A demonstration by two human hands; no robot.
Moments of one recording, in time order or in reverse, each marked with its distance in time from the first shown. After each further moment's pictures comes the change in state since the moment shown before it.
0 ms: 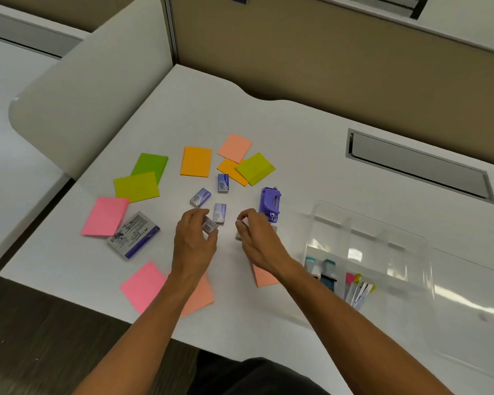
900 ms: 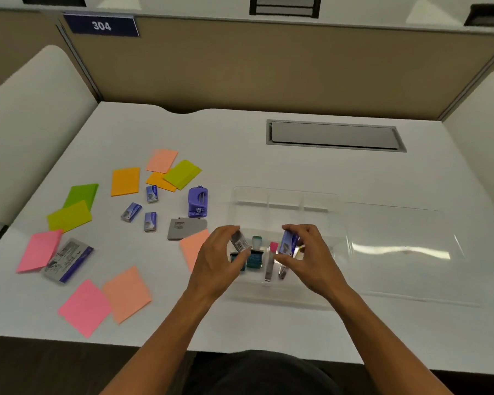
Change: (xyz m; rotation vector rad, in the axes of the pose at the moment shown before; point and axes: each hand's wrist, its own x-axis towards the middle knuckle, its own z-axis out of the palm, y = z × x) left_hand -0.113 0.144 0.085 -0.080 -0.295 0.394; right_hand -0.196 0.140 -0.148 0.173 0.301 0.194
